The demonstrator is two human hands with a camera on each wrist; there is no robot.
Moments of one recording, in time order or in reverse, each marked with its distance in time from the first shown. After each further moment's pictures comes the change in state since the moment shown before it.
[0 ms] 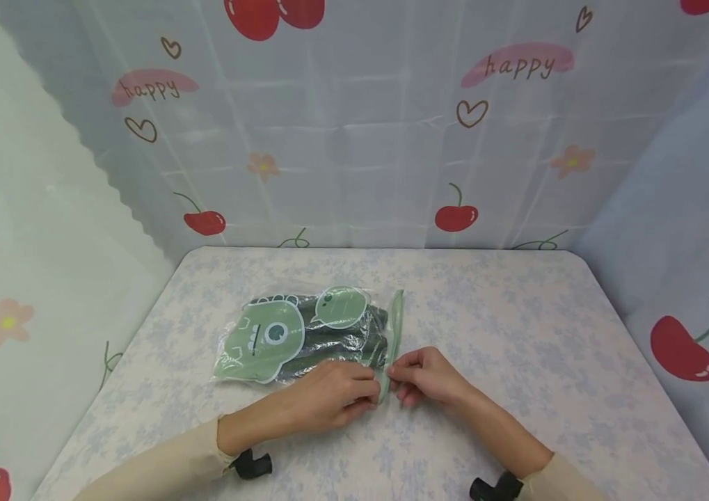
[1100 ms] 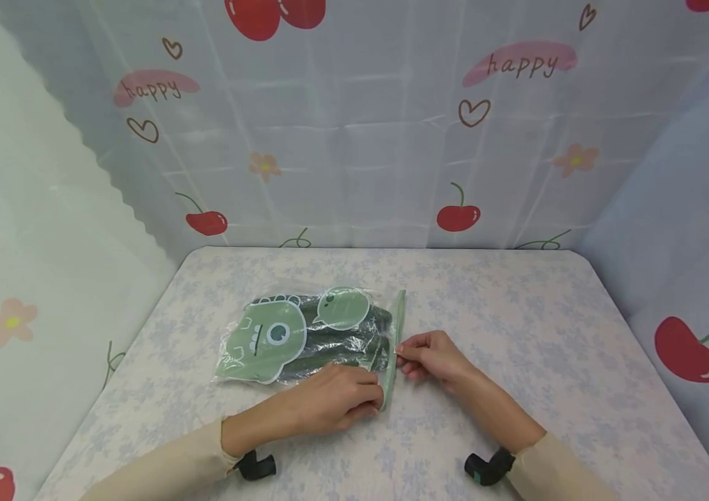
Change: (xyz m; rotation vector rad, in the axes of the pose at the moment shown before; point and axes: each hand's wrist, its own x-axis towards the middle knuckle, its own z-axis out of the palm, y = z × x) left_hand 0.001 0.000 0.003 -0.003 -0.081 0.010; right_hand 0.025 -0.004 -0.020 0.023 0.118 0.031
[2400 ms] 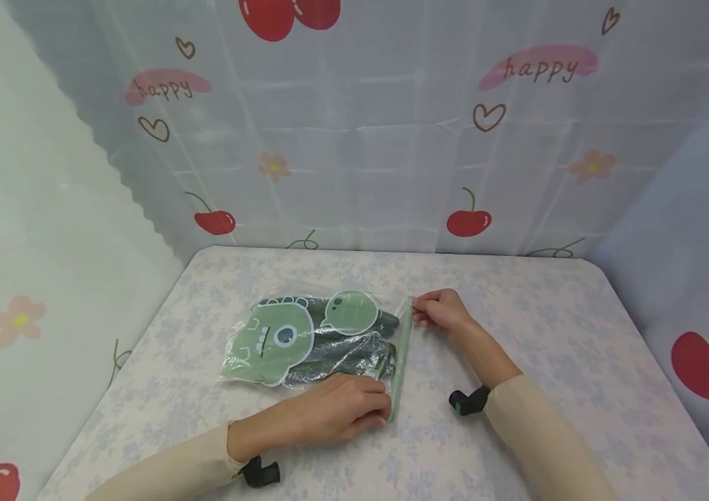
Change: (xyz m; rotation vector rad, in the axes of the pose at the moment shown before) left_hand -0.002 -0.001 0.007 -0.046 0.004 0.005; right_hand 0.077 -0.035 -0.042 -0.039 0.177 0.024
